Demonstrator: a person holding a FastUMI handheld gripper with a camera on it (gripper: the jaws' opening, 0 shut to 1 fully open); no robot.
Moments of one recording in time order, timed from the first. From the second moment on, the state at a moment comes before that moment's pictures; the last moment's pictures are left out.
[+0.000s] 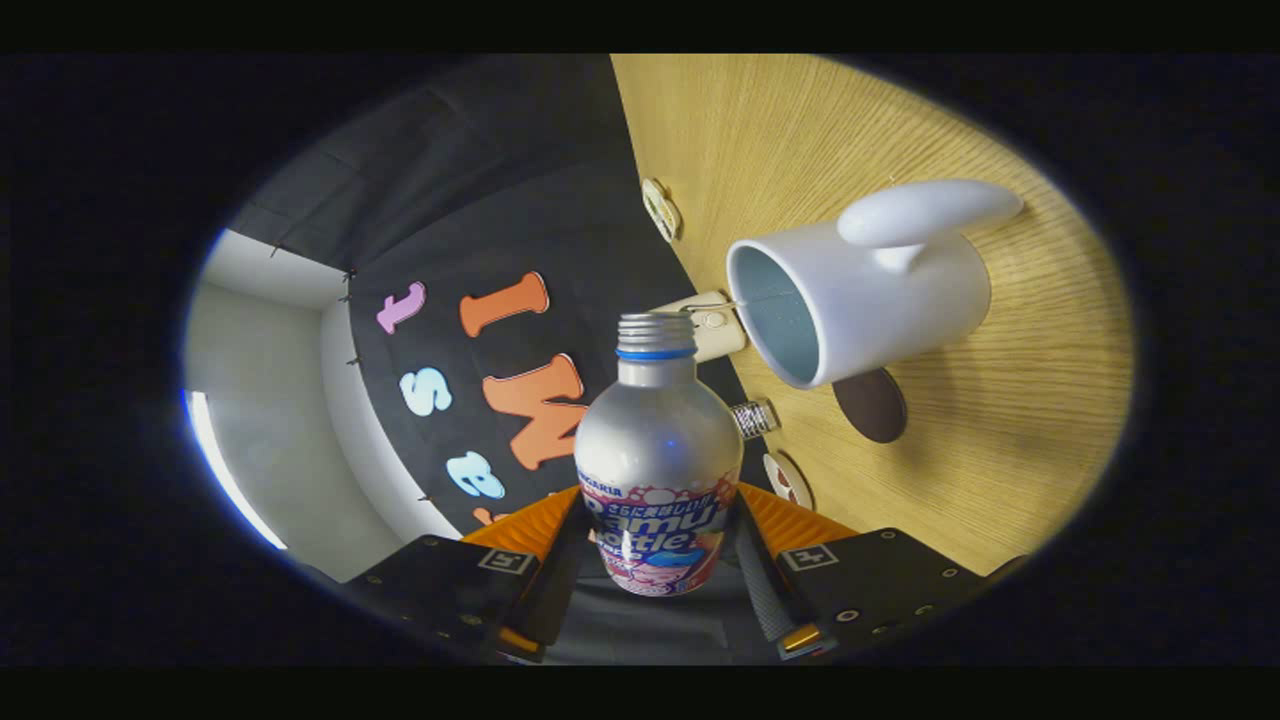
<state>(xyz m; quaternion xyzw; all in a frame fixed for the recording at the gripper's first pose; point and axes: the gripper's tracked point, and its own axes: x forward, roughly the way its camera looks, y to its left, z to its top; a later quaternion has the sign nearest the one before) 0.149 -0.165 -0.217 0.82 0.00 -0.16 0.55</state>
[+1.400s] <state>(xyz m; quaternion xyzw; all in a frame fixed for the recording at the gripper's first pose) 0.149 -0.161 -0.215 0.85 -0.03 -0.15 0.50</state>
